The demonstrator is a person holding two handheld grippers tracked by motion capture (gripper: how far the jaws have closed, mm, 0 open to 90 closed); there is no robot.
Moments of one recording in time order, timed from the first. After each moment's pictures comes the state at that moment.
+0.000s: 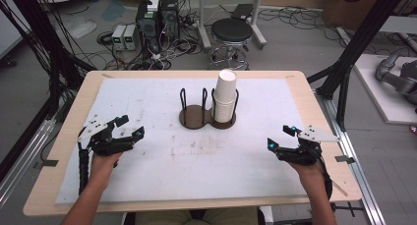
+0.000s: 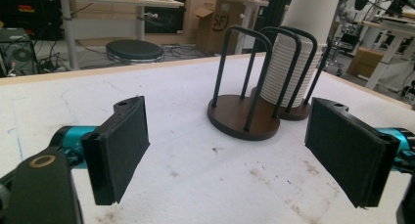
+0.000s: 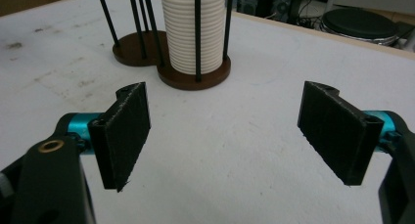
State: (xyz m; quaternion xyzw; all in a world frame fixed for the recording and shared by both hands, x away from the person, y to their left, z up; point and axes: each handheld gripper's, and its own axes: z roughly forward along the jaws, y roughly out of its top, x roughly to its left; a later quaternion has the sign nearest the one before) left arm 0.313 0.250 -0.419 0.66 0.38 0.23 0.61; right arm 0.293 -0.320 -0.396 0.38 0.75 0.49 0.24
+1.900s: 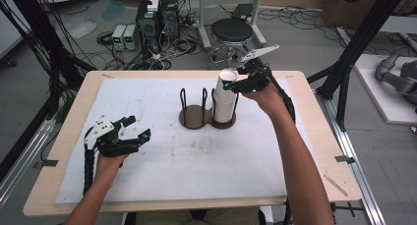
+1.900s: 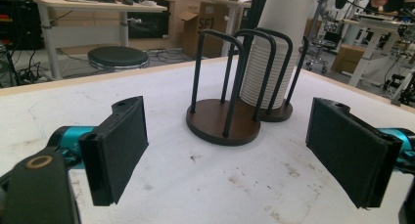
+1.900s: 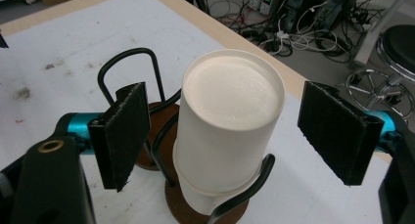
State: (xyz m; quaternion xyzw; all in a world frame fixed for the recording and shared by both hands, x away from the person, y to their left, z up) left arm 0.312 0.235 -0.418 0.67 0.35 0.22 0.62; right arm 0.449 -0.188 -0.274 0.31 0.84 0.41 0.18
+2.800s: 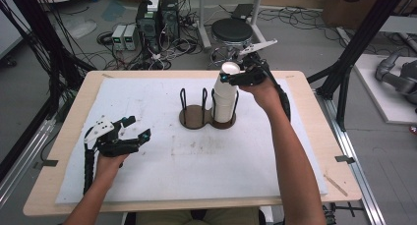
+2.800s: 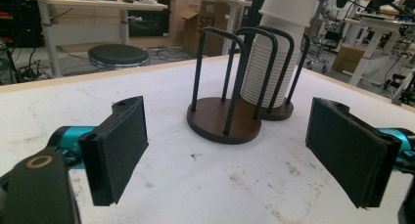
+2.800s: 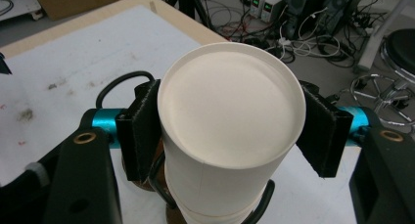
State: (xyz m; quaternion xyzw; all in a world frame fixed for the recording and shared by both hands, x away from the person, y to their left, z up) left arm 0.312 0.235 -0.419 0.67 0.35 0.22 0.62; right arm 0.460 -0.184 -0.267 0.32 0.83 0.43 0.17
